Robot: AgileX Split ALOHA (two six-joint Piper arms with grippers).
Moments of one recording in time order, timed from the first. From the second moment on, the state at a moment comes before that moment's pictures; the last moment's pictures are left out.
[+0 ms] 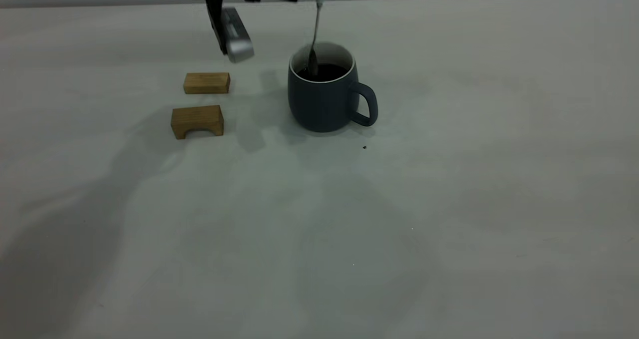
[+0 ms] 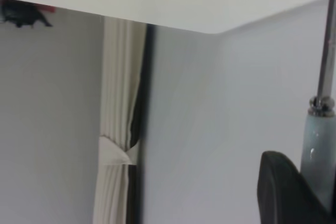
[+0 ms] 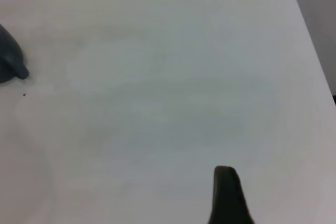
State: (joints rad) left arm -0.25 2.40 -1.49 -1.73 0.76 -0.89; right arm 0.07 0.02 -0.47 -0.11 1.13 0.12
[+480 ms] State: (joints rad) left arm -0.24 2.42 -1.49 -1.73 0.68 -0.89; right arm 0.07 0.02 -0.47 -0.11 1.13 0.12
